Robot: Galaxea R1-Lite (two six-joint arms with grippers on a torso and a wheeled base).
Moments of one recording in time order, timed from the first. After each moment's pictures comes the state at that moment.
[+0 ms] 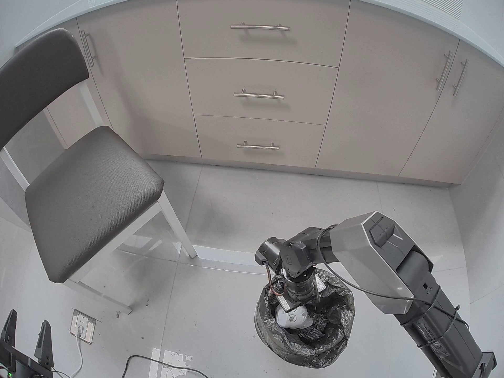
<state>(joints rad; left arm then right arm) 0.00 0.01 -0.02 -0.01 0.11 -0.11 0.65 2.78 -2.00 0.73 -0.31 0.22</state>
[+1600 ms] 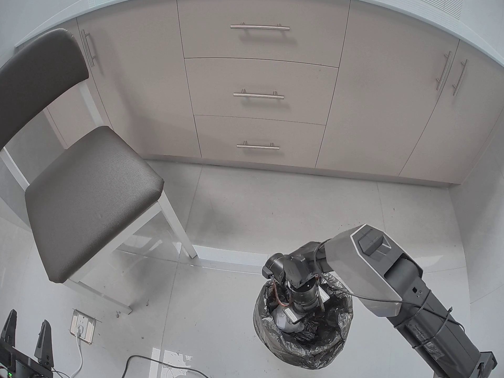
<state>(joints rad) 0.00 0.02 -0.02 -0.01 0.11 -0.11 0.62 2.88 -2.00 0.73 -0.28 0.14</state>
